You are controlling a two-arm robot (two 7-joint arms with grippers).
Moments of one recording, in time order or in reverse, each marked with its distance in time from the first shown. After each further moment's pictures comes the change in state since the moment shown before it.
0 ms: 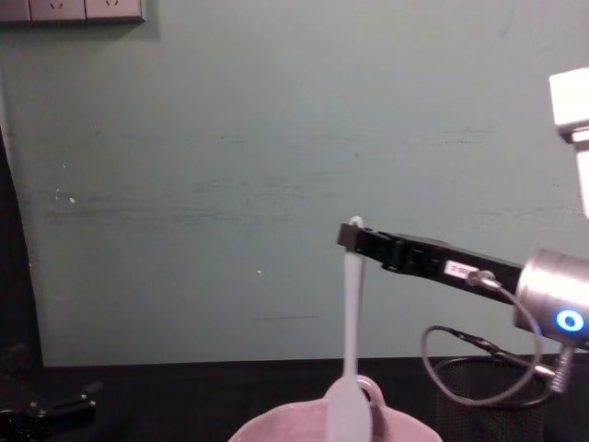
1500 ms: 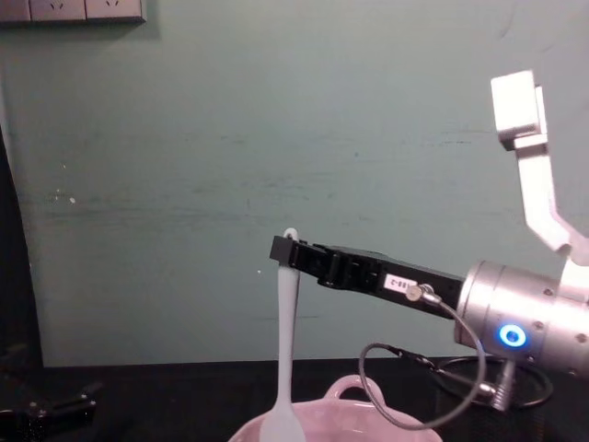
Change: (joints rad) left arm 0.000 0.000 0.000 0.000 0.000 0.000 0.000; right arm -0.003 -0.038 -0.073 -0.026 0.010 0.024 0.021
